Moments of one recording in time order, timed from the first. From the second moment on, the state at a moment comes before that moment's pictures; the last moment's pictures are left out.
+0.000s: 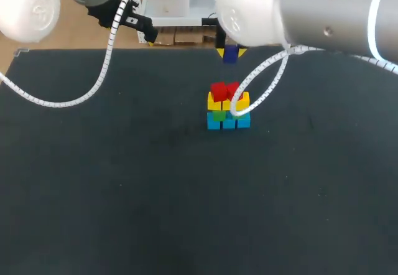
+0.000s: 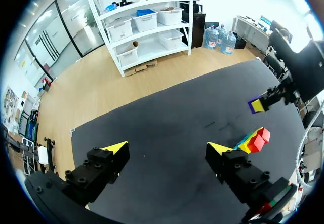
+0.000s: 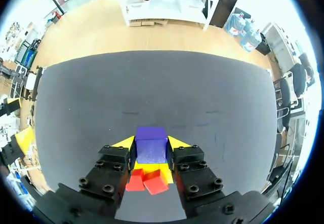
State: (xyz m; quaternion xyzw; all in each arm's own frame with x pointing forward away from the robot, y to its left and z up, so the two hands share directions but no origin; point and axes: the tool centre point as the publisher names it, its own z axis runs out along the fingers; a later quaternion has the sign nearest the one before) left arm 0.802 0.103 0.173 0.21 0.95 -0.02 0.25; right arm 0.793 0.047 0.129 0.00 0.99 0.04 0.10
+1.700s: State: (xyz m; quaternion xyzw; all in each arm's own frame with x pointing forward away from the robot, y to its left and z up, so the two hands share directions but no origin) left arm 0.802 0.103 0.173 0.21 0.95 -0.02 0.25; right arm 0.710 0.051 0.144 -0.07 0.99 0.05 0.09
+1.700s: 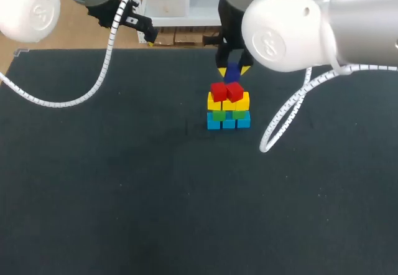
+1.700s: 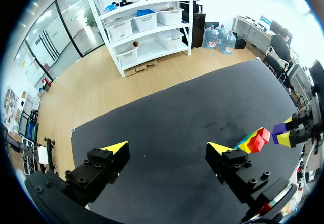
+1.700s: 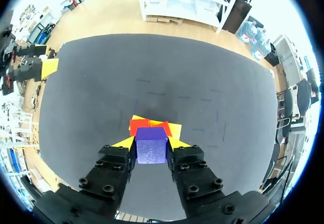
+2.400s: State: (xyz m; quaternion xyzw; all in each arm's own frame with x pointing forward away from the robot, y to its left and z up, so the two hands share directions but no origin) left arm 0.802 0.103 0.173 0.21 0.95 -0.02 0.25; right arm 0.728 0.055 0.118 -0.06 1.00 0.03 0.06
